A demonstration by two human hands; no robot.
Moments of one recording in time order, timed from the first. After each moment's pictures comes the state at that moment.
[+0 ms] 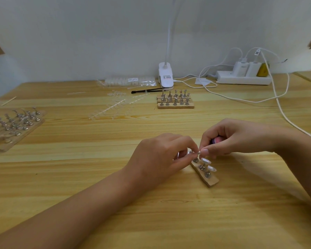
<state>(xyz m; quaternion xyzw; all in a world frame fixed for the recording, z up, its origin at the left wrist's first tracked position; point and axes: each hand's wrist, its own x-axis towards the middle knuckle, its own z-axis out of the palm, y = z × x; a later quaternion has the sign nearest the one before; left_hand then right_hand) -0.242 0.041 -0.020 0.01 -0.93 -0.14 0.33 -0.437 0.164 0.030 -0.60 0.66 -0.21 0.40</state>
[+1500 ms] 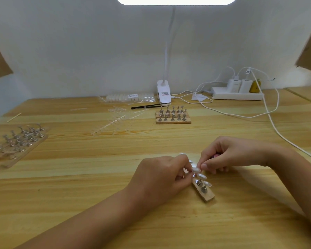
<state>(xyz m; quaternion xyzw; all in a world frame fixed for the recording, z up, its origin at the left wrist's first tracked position) -0.241 0.053 -0.023 0.05 -0.94 -0.13 0.32 -0.443 0.165 0.029 -0.57 0.68 -0.19 0.42</state>
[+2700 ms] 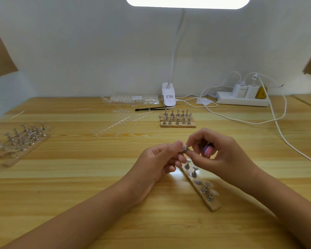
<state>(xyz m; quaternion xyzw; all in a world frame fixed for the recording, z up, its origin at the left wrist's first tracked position) -0.245 0.032 -0.003 0.13 -0.58 -0.79 0.17 -0.392 0.150 0.011 -0.63 0.62 -0.46 0.05</state>
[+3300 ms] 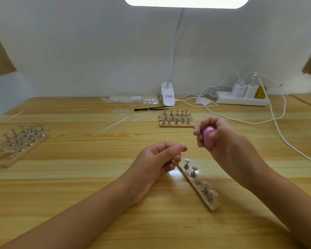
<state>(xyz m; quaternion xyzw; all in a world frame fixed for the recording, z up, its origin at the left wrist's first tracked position) -0.246 0.025 -0.009 0.14 -0.58 -0.78 0.17 -0.396 0.143 0.022 -0.38 0.51 -0.69 0.34</state>
